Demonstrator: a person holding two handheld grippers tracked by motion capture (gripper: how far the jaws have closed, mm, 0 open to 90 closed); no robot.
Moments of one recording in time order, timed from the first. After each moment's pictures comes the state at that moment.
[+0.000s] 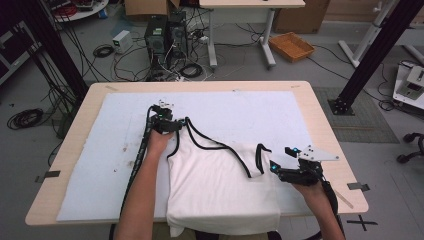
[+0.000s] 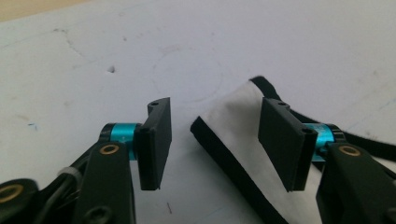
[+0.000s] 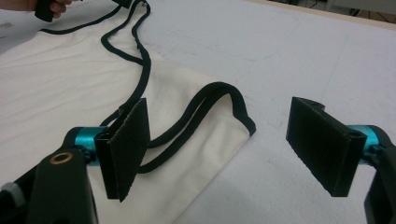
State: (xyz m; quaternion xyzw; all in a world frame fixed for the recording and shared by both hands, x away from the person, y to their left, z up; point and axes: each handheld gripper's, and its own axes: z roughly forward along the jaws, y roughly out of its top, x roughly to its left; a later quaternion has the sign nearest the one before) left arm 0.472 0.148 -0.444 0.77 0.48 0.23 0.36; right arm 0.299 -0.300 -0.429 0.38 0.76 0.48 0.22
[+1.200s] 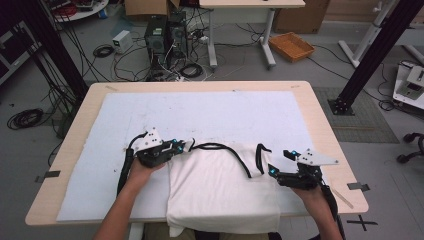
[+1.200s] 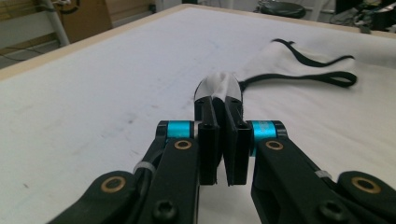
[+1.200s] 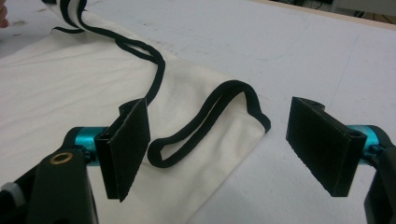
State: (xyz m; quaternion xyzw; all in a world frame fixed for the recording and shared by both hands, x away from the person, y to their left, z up) left arm 0.343 0.172 -0.435 0.78 0.23 0.16 0.56; right arm 0.286 -0.293 -0.427 0.37 0.76 0.48 0.22
